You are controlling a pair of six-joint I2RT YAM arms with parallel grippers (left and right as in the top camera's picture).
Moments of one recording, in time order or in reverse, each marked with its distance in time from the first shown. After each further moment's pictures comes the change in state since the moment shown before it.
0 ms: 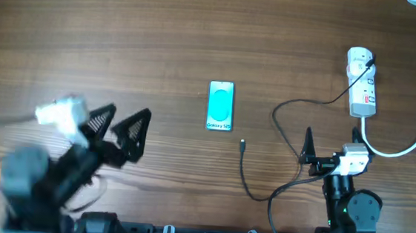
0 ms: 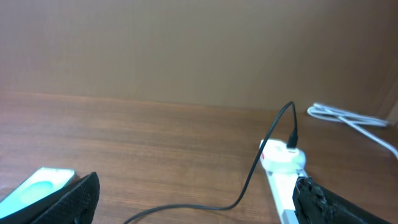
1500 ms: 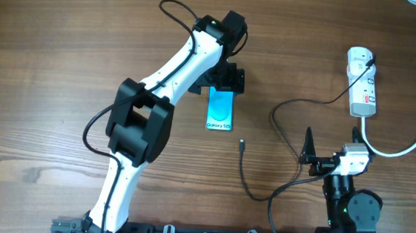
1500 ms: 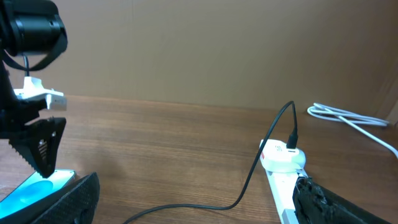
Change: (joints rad) left arm -0.550 1.781 1.097 -0.578 -0.391 -0.021; right arm 0.000 0.000 0.000 -0.001 0.000 0.000
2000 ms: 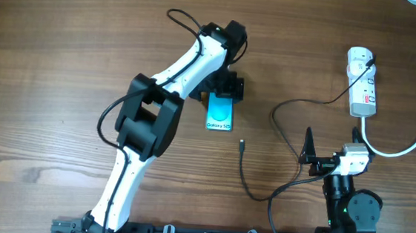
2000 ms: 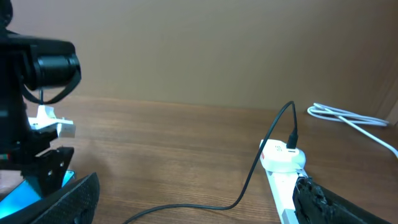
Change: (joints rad) left arm -0.006 0.091 0.000 0.015 0.016 0.029; right arm 0.000 0.000 0.000 0.000 0.000 0.000
